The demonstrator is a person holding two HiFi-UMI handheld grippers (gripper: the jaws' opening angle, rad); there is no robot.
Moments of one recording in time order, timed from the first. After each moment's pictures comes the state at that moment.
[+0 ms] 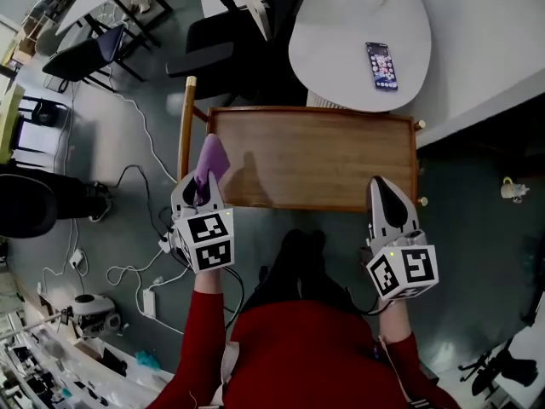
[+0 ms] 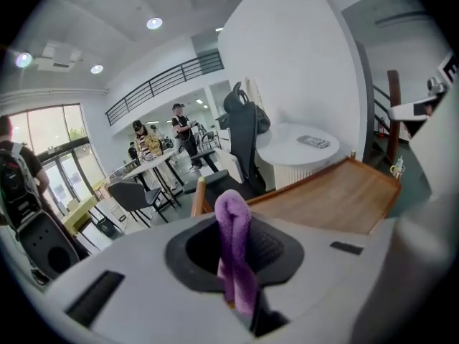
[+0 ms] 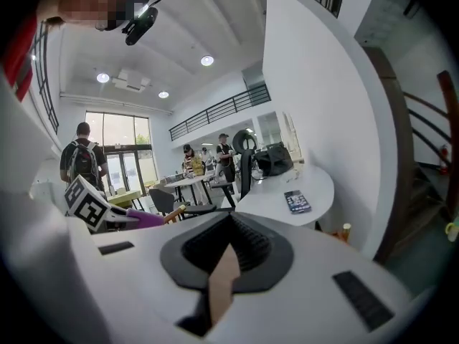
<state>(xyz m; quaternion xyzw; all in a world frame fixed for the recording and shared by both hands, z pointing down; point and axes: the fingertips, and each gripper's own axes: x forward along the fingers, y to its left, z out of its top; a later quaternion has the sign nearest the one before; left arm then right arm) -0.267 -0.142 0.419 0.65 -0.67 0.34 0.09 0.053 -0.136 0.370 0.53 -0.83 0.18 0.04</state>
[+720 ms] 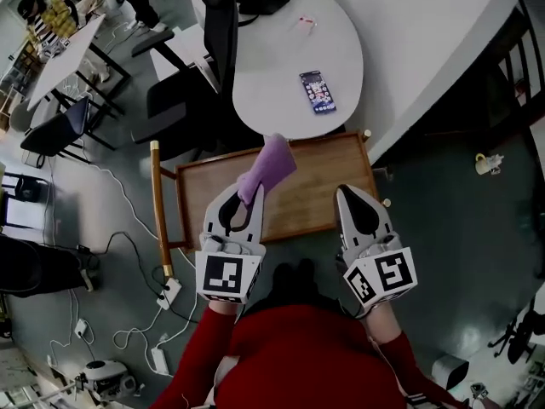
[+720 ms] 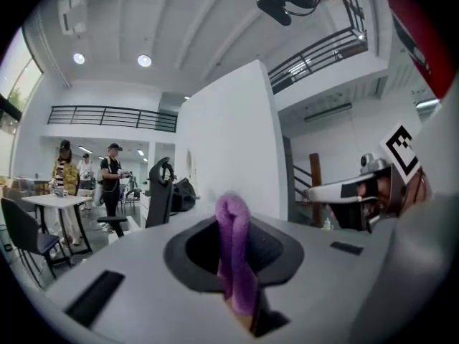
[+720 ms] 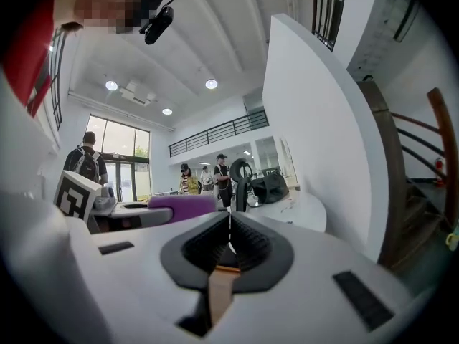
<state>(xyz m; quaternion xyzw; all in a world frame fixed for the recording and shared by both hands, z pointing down) -0.061 -0.161 0.299 0.89 -0.46 0.07 -0.02 0.073 -0.127 0.304 0.56 -0.82 0.10 -0.02</state>
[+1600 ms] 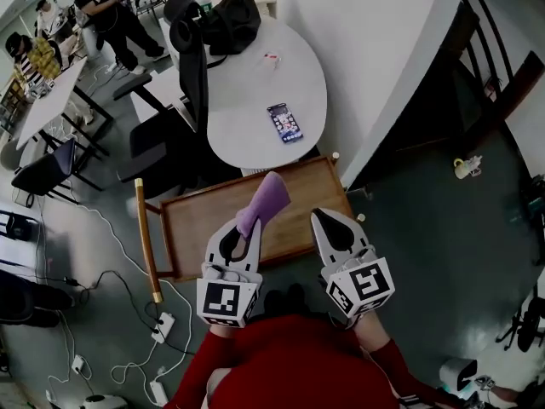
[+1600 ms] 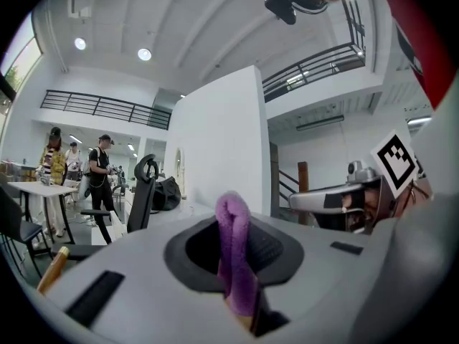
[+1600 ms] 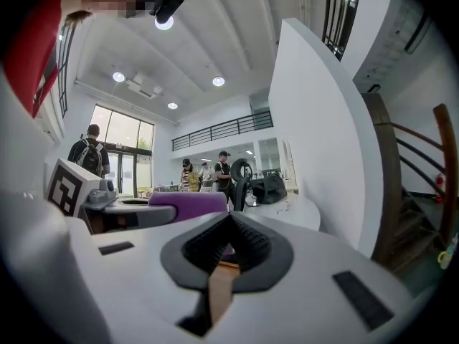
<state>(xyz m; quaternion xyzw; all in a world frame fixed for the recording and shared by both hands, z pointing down) -0.018 -0.130 0.296 0.91 -0.41 0.05 0.00 0.088 -0.109 0.299 0.56 -0.82 0.07 0.01</state>
